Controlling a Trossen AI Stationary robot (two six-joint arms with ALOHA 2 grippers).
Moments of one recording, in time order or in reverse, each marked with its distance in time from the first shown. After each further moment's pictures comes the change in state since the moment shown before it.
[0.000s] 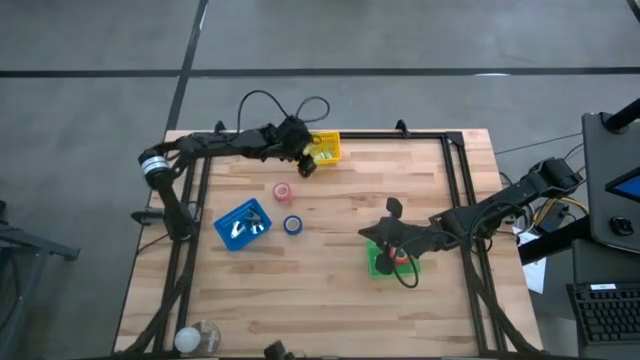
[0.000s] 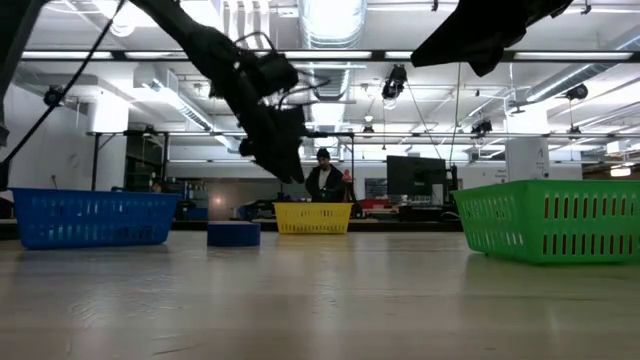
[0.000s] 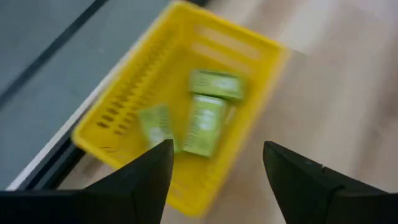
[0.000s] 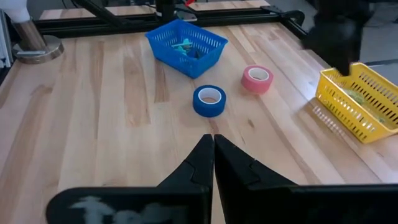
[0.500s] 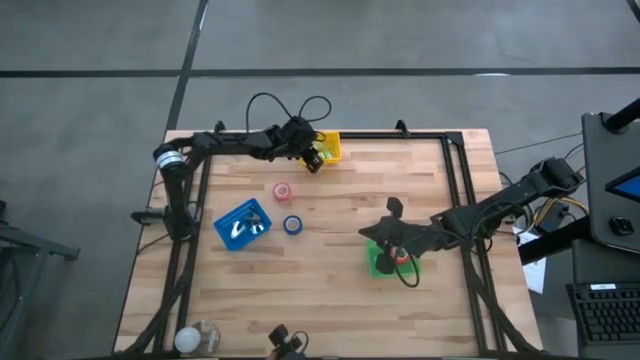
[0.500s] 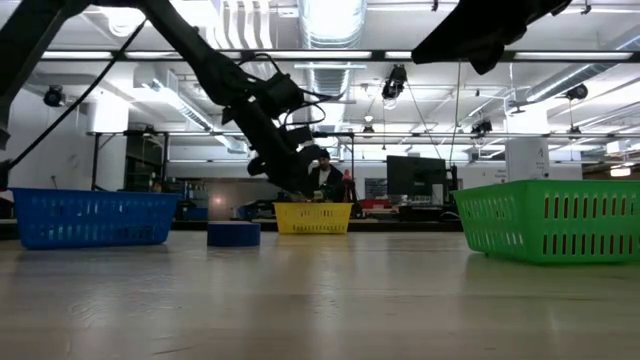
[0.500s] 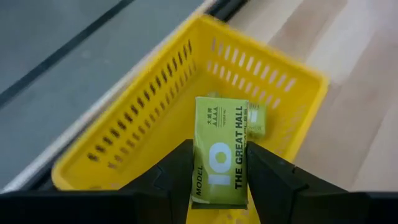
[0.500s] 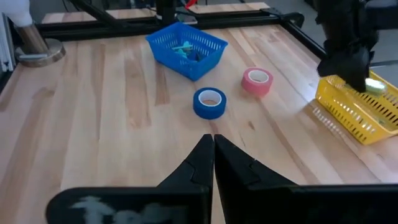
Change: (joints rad) left arm 0.035 0.120 -0.002 0.199 -0.012 -0.038; right arm 0.000 -0.011 0.001 0.001 0.001 -0.001
